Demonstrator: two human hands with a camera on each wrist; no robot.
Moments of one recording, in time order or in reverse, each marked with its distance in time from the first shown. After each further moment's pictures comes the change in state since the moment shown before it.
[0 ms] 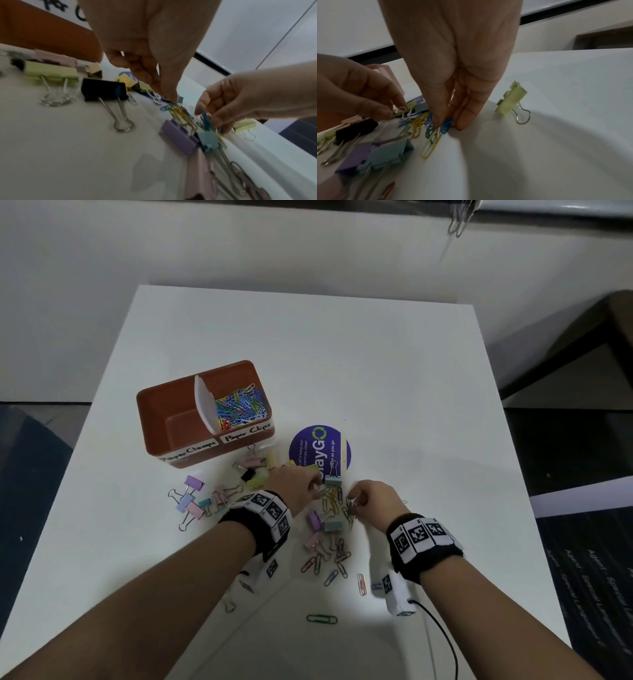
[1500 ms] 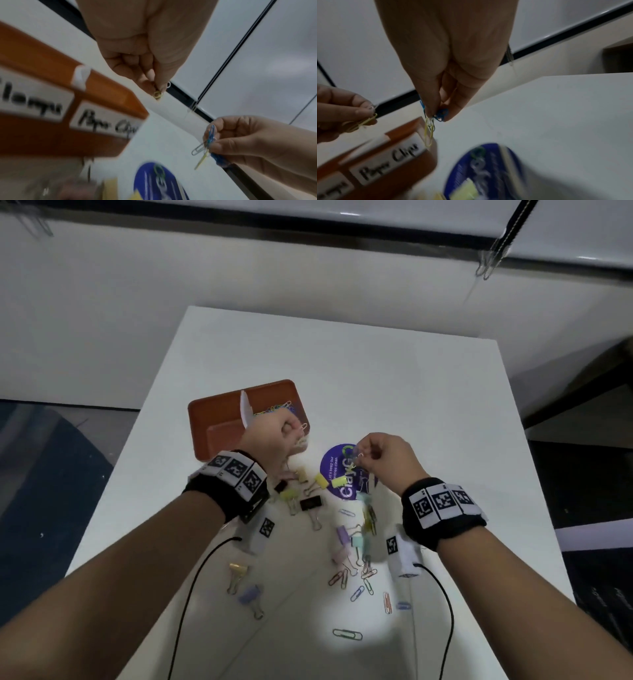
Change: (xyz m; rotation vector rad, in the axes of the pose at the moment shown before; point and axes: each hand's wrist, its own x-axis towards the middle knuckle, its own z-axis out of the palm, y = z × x) left_hand -0.029 -0.046 -0.123 -0.481 0.449 -0.117; right_hand 0.007 -0.099 -0.060 0.229 0.199 -0.233
